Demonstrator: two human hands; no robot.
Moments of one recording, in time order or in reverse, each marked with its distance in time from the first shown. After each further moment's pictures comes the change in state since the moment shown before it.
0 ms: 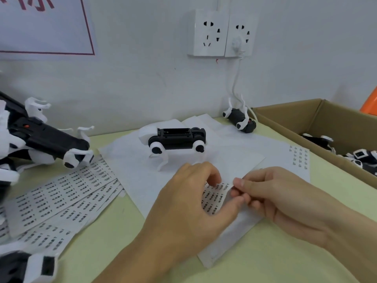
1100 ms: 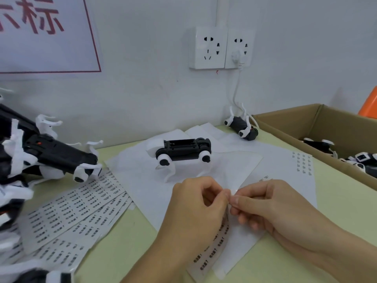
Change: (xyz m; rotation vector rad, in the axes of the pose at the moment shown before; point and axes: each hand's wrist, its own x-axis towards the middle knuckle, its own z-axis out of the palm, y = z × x) left_hand 0.011 -0.003 0.001 -0.373 -0.001 -0.275; right_hand 0.003 0.015 0.017 -0.174 0.111 -0.135
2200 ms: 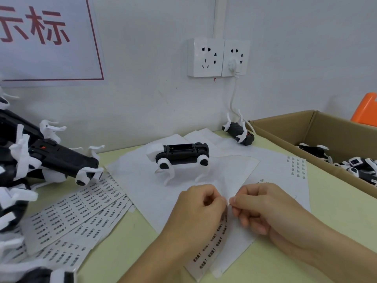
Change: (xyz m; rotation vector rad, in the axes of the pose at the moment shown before) left_hand 0.001 0.002 0.000 0.024 -0.144 -0.126; right_hand -0.005 -0.009 0.004 0.029 0.028 0.067
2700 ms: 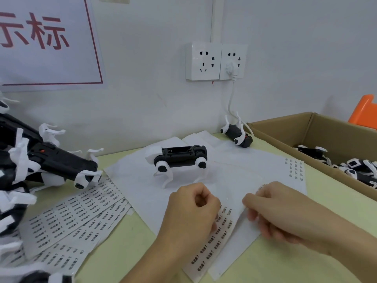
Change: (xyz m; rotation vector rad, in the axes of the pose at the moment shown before) left_hand -0.002 0.000 0.002 -0.071 0.131 -0.032; right_hand -0.008 -0.015 -0.020 -0.483 0.024 0.161
